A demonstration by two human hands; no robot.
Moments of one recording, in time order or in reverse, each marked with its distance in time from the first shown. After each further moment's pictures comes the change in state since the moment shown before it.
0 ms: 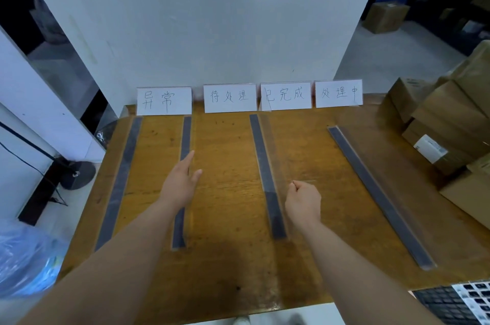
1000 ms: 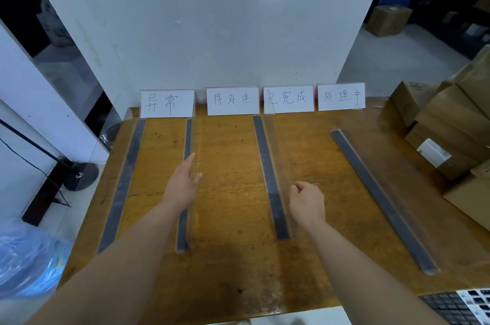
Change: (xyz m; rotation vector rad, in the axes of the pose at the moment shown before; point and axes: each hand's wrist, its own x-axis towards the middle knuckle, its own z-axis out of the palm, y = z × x) left_hand -0.004 0.006 -0.003 -0.062 0.029 -0.026; right_hand 0.007 0.002 -0.002 0.015 -0.050 -0.018
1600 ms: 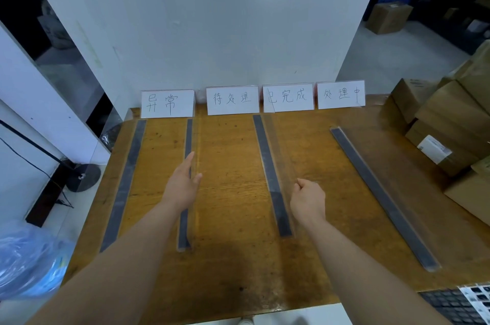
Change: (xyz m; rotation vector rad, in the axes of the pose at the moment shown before) left_hand -0.003 -0.002 -0.001 0.015 0.007 0.032; right_hand 0.000 0.002 -0.001 0.001 0.049 -0.005
